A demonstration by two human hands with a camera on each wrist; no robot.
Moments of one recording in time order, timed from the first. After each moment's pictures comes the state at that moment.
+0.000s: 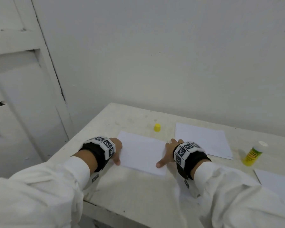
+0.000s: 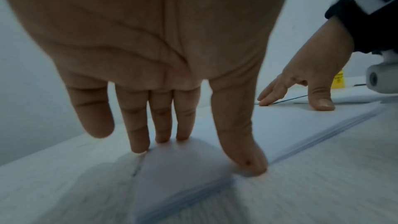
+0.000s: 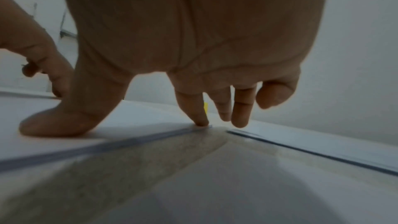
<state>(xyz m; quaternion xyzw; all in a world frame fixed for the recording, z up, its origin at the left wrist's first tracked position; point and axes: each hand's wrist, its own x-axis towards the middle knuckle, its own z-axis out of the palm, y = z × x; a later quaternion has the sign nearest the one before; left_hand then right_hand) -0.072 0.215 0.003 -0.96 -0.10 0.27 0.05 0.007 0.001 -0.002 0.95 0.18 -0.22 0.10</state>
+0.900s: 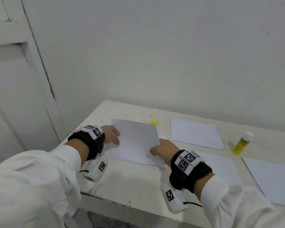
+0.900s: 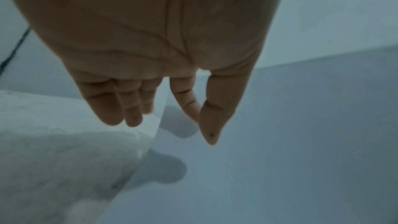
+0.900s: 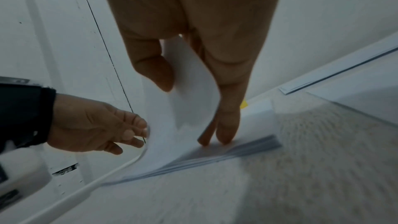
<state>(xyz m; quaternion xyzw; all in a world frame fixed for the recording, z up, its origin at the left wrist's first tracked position) -0.081 0.249 0.015 -0.94 -0.19 0.14 -0.25 -0.067 0.016 0.009 0.85 0.09 -0.26 -0.46</state>
